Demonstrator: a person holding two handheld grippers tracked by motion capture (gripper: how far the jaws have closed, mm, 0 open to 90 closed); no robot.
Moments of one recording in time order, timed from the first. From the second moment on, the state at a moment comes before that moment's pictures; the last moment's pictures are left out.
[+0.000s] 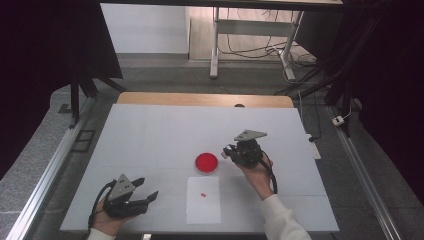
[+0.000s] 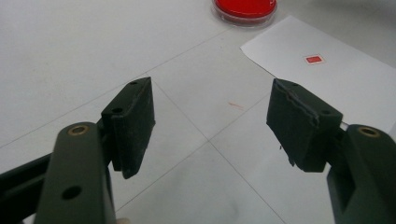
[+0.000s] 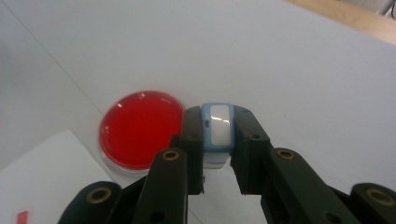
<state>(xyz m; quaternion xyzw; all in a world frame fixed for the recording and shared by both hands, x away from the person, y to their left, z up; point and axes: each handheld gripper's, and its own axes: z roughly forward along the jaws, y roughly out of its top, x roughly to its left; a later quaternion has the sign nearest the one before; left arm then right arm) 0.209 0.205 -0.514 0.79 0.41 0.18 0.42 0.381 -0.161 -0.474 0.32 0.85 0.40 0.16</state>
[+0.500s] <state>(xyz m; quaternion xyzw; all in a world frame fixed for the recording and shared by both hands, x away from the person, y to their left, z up) 0.209 0.205 -0.514 0.79 0.42 0.18 0.42 0.386 -0.149 -0.493 0.31 0.87 0.35 0.16</state>
